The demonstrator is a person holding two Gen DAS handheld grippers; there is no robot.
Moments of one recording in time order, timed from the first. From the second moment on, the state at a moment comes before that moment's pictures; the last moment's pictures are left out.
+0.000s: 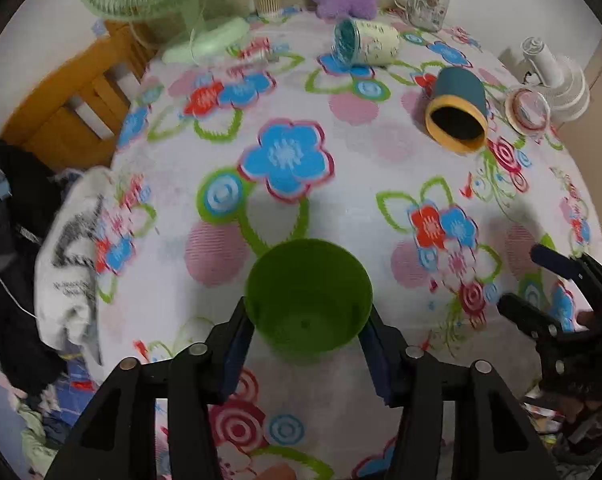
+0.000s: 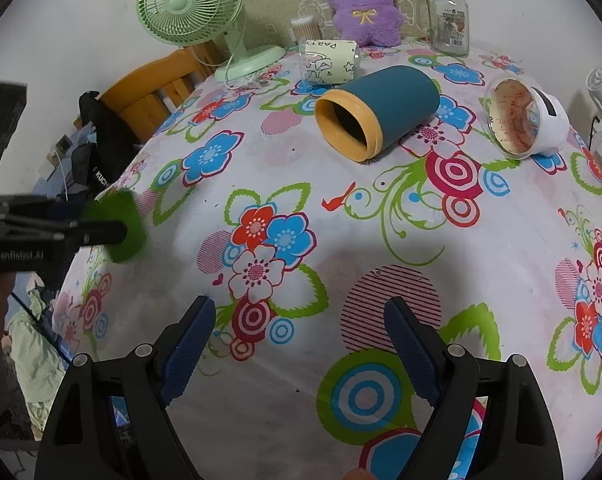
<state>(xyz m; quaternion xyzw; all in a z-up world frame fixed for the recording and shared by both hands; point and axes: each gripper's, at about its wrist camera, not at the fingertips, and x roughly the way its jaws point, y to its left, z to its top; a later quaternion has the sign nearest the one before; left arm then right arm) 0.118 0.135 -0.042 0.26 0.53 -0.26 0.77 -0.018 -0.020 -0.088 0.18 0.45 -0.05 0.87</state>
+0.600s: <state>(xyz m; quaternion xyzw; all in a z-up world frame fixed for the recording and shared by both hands) 0.088 0.177 -0.051 0.14 0.40 -0.30 0.86 -0.009 -0.025 -0.100 0.18 0.46 -0.05 0.87</state>
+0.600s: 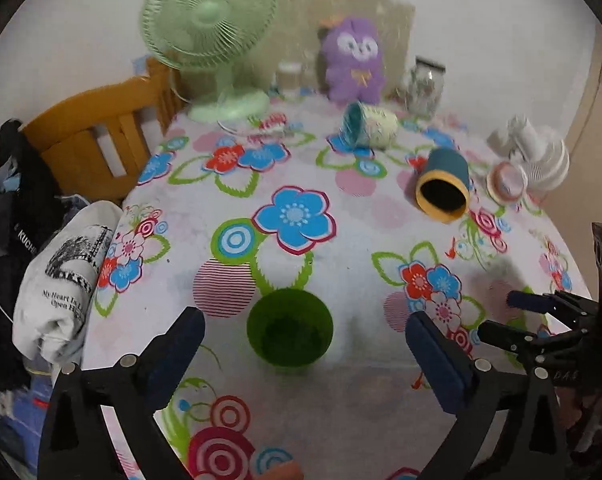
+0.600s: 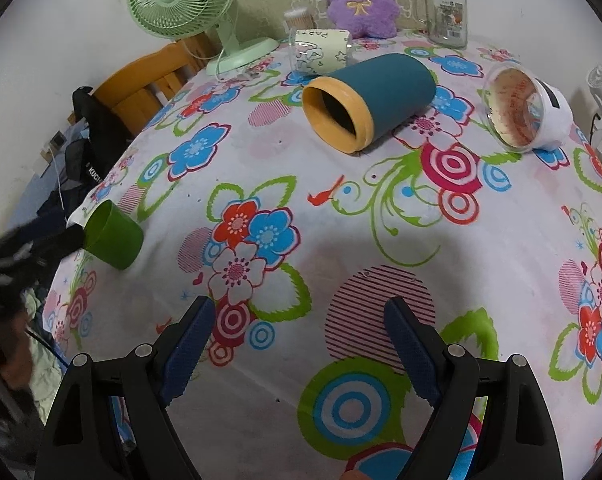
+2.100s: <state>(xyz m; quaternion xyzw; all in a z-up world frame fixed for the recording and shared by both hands) 0.136 0.162 -0.054 0.18 0.48 -0.28 0.81 -0.023 -0.032 -0.101 0.19 0.45 -0.03 0.87</state>
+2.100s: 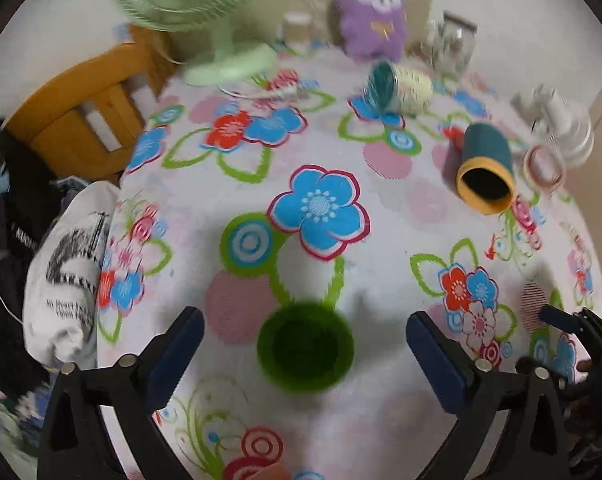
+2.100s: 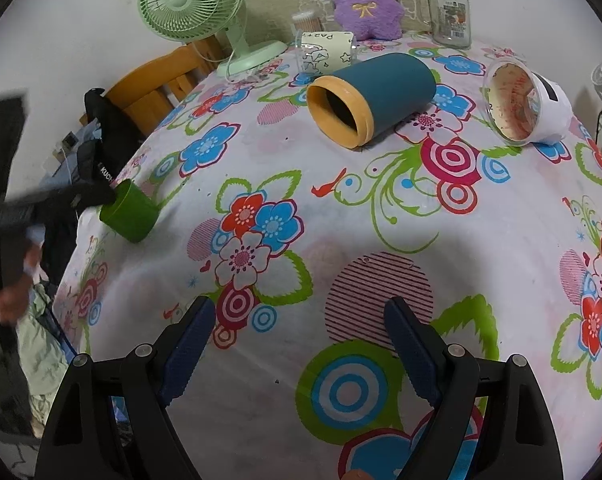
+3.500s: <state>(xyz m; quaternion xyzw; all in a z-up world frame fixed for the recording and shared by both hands) 0.116 0.121 -0.062 0.33 0.55 -0.33 0.69 -0.039 -0.030 -0.090 0.19 0.43 -0.01 0.88</state>
